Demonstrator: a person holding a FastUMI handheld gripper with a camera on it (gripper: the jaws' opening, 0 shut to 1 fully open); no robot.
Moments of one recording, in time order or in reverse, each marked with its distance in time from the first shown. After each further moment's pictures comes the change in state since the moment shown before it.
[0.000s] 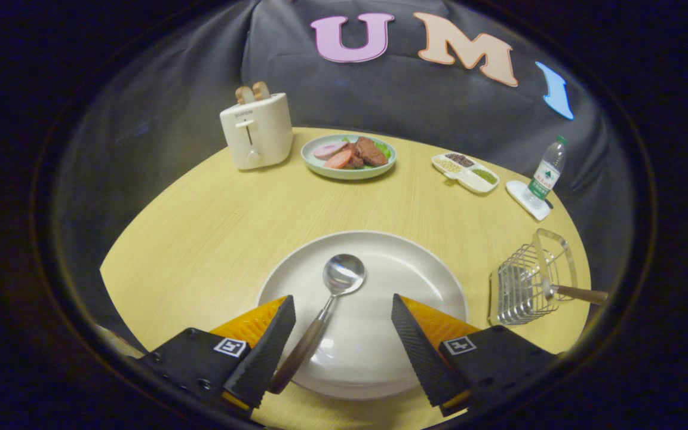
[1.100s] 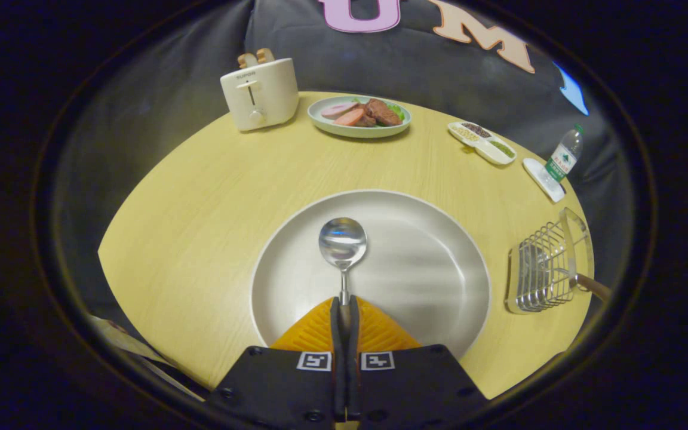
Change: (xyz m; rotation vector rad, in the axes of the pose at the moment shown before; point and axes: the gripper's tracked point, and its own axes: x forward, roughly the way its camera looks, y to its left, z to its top) arm 0.004 0.001 -0.028 -0.015 0.177 0.013
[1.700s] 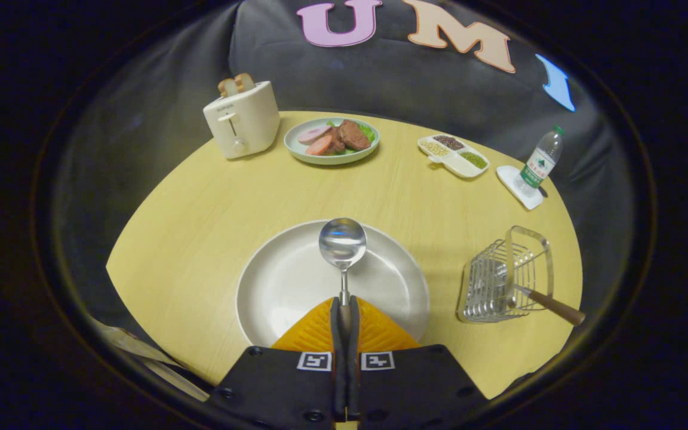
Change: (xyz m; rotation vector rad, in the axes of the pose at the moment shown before) arm -0.042 -0.046 0.037 0.040 -0.058 -0.017
